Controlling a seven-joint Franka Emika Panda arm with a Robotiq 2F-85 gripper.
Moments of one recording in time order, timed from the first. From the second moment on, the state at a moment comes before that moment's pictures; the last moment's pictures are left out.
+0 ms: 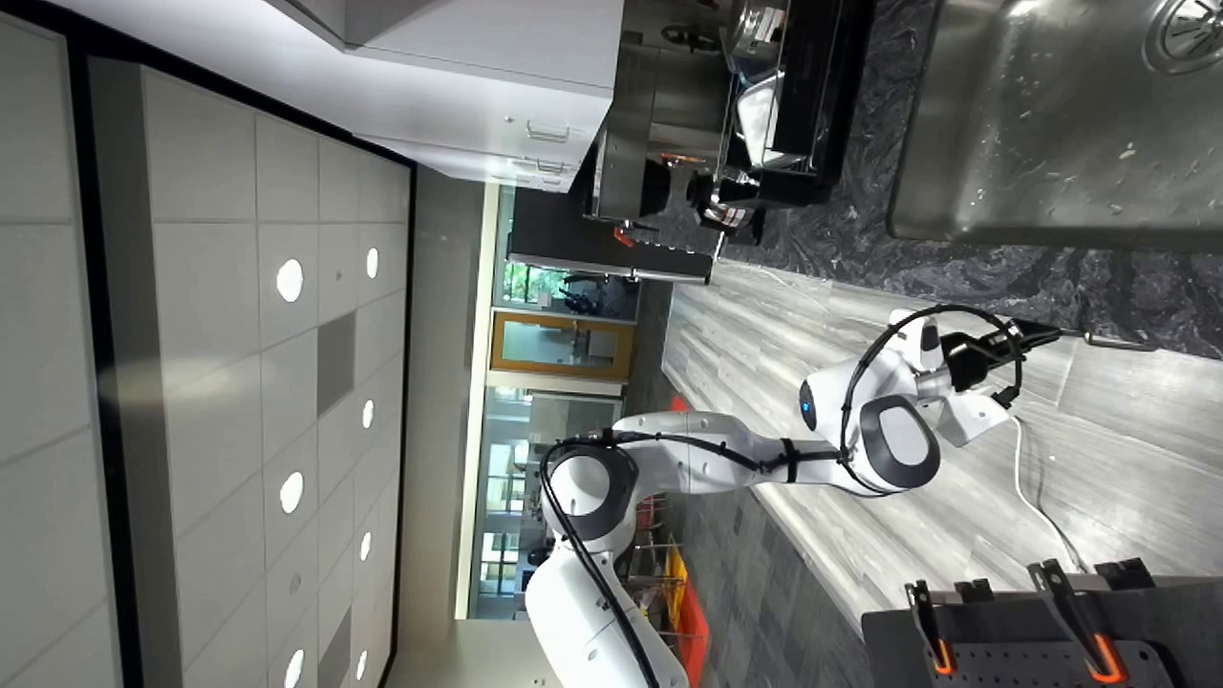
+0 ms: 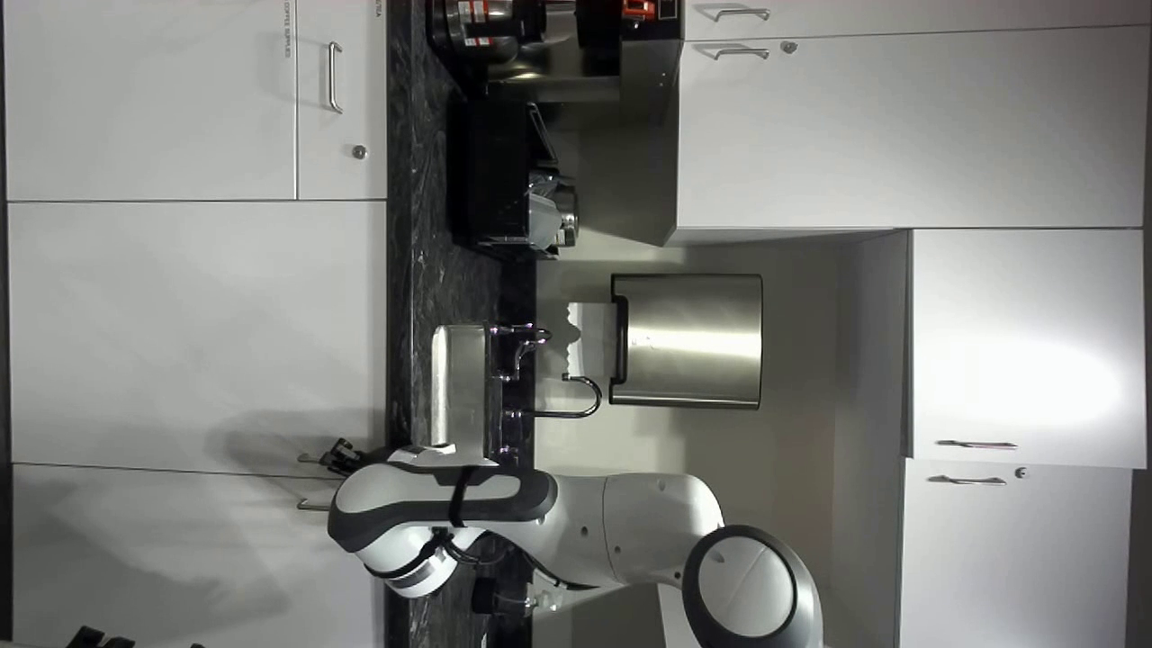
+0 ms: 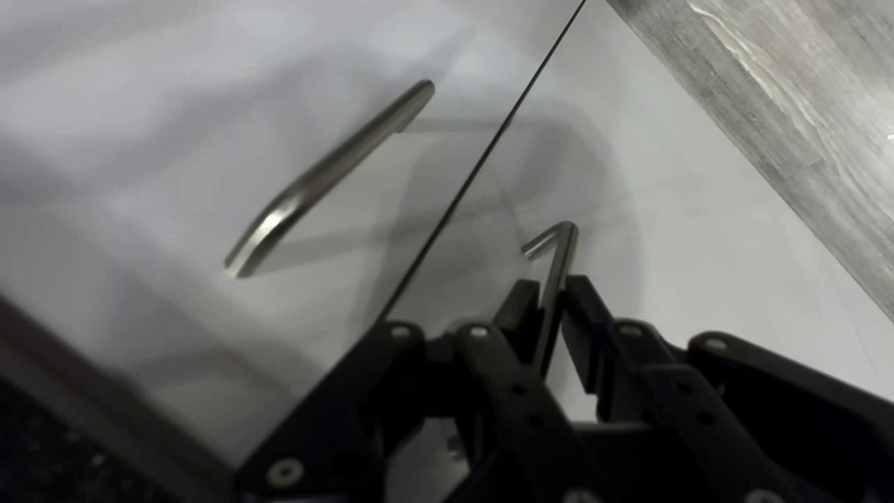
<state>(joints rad) 0.29 0.93 -0.37 -2.31 0.25 3.45 -0.13</state>
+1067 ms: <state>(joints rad) 0.44 0.96 -0.44 -2.35 0.26 3.45 -0.01</state>
